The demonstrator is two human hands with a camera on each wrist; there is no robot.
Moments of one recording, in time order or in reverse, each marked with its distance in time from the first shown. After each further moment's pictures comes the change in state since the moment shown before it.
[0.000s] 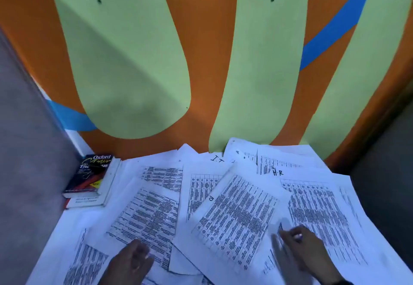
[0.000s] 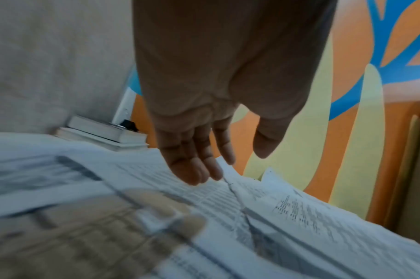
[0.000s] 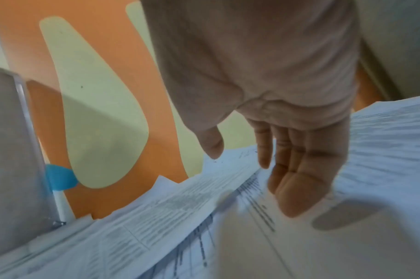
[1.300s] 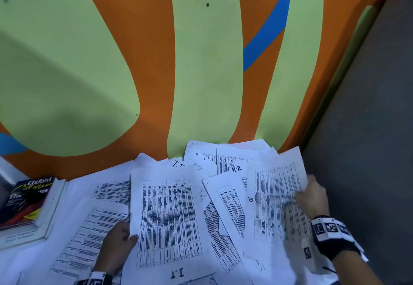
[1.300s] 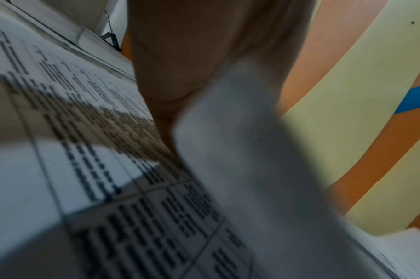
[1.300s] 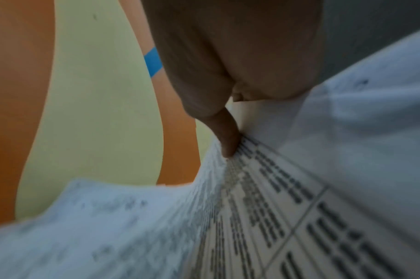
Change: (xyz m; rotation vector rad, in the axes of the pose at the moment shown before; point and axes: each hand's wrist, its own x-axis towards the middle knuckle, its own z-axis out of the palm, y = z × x) left_hand 0.119 0.010 0.072 -0.025 0.066 0.112; right_hand 0.084 0.053 -0.106 -0.072 0.510 0.080
